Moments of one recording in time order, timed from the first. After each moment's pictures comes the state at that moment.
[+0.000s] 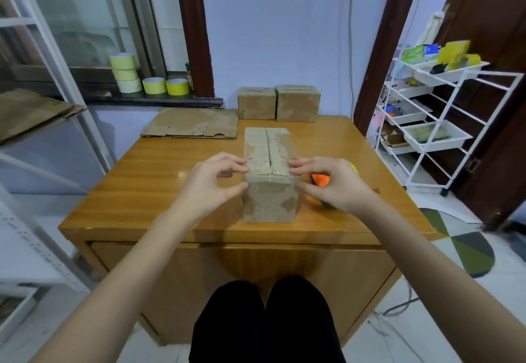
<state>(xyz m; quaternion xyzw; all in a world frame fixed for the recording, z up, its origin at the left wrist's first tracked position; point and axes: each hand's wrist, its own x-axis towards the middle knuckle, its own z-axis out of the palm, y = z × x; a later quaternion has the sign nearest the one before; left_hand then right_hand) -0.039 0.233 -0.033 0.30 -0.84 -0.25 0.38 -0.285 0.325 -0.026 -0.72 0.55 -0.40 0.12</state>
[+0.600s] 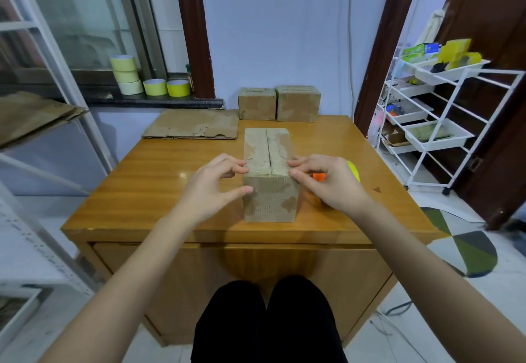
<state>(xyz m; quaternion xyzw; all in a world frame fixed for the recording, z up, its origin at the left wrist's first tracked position) -0.037 0.234 -0.039 0.30 -0.85 -0.24 0.36 -0.278 0.317 -0.033 -0.70 0.55 -0.45 0.07</state>
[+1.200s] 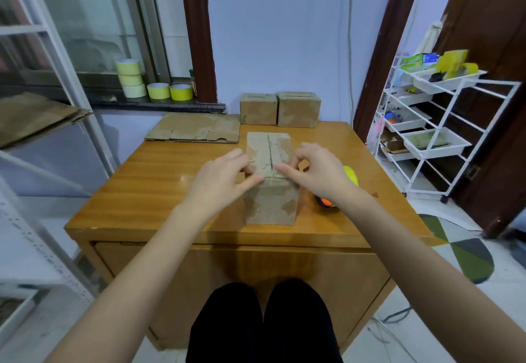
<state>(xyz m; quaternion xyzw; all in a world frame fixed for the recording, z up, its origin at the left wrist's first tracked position) -0.058 0.240 -0.014 0.35 -0.89 -0.01 0.29 -0.259 0.301 -0.006 -0.67 0.66 -0.32 0.01</state>
